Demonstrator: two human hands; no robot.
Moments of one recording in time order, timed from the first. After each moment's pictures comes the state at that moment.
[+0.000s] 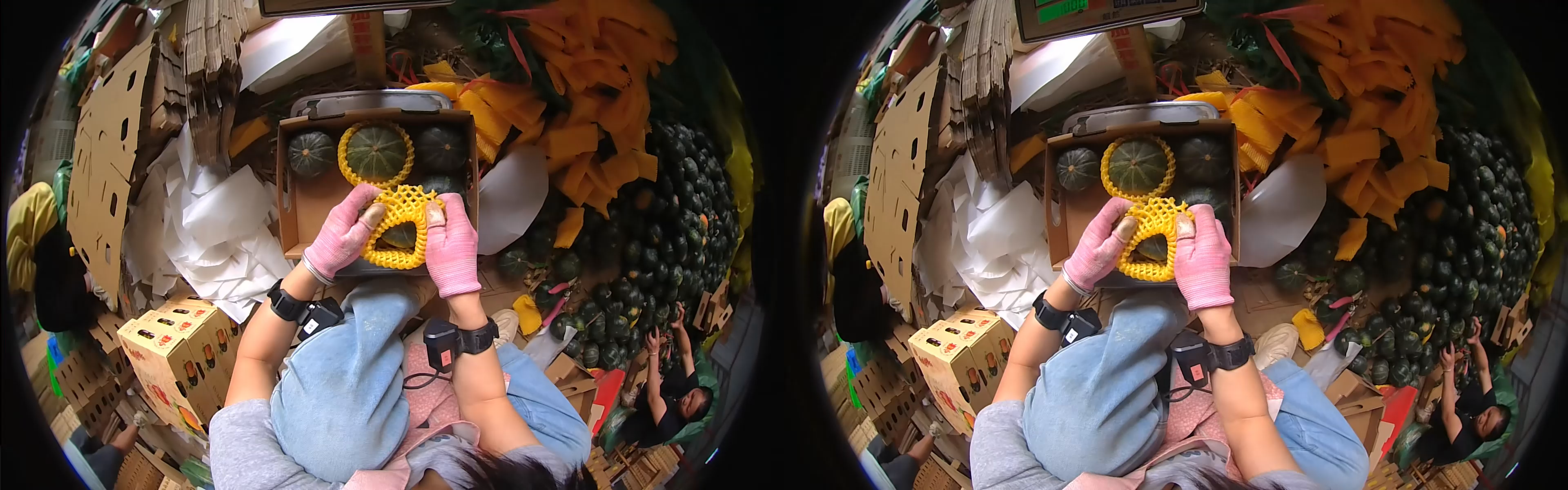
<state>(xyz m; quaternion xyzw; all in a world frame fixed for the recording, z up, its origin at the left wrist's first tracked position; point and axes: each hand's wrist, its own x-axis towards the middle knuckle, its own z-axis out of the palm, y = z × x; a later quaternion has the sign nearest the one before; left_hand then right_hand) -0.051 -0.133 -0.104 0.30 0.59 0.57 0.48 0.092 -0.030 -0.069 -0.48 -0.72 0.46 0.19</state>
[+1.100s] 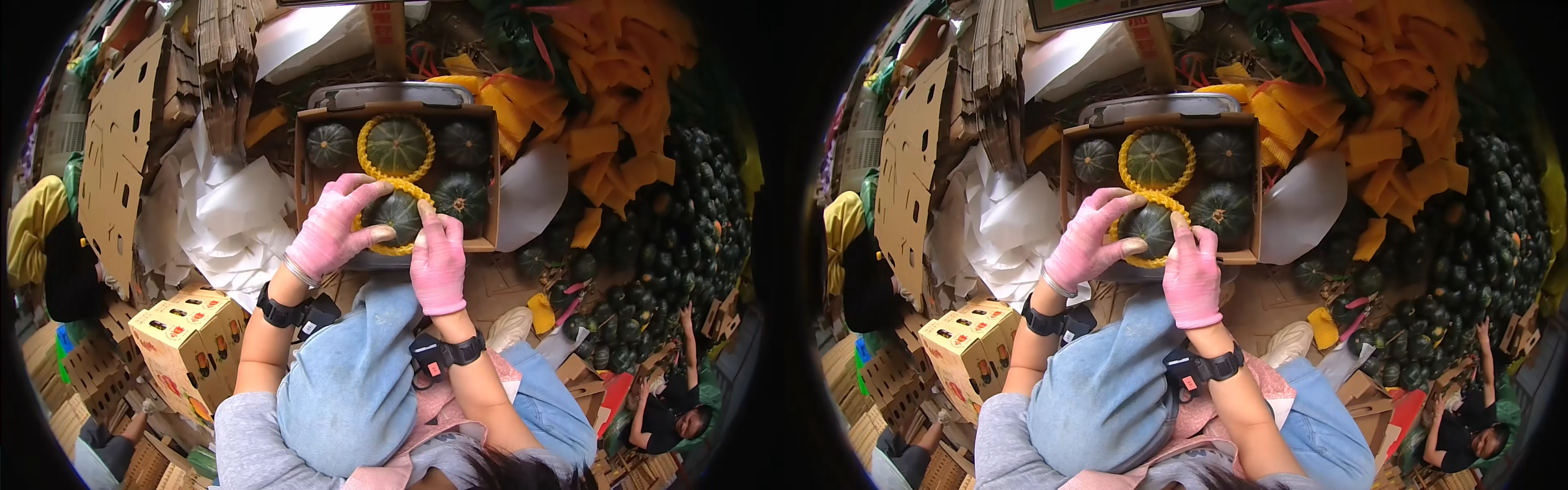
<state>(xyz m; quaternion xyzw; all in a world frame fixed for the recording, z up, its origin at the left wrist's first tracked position) -0.082 -0.138 -0.043 0.51 0.73 0.32 0.32 0.091 -0.077 -0.083 -0.42 -0.81 0.36 0.18</state>
